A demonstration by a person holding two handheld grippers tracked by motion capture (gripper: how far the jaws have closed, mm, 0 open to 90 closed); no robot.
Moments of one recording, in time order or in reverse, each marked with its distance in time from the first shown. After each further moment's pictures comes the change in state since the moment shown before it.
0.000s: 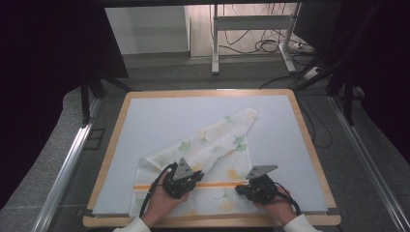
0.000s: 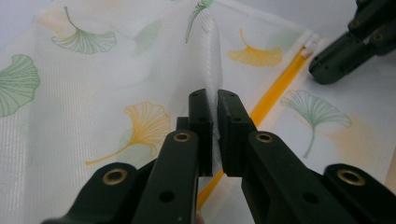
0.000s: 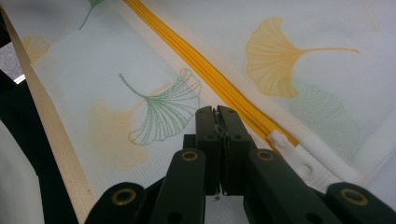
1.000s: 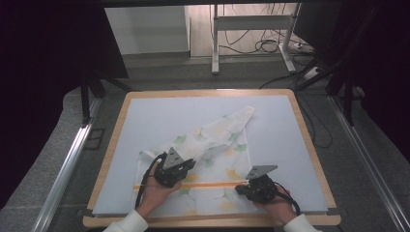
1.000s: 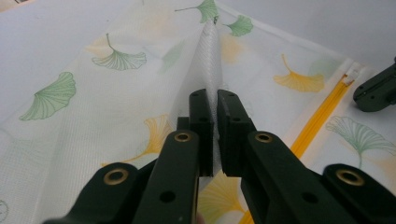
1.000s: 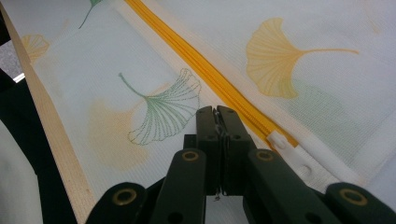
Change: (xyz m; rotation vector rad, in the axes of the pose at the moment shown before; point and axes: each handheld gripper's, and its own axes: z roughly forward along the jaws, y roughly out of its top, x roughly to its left) left arm 0.030 0.007 -0.009 -0.053 0.068 -0.031; right arm 0.000 0.000 0.000 0.001 0.001 -0.010
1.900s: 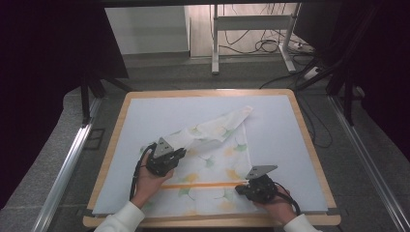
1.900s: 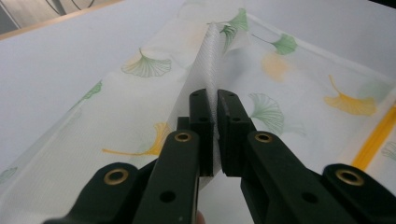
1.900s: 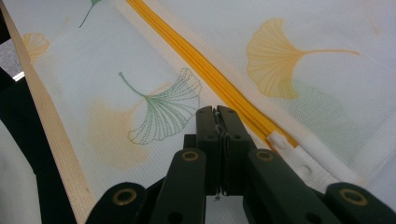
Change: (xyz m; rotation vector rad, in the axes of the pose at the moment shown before) left arm 0.037 0.006 -0.005 -0.041 0.076 -0.048; right arm 0.000 0.000 0.000 0.000 -0.001 -0.005
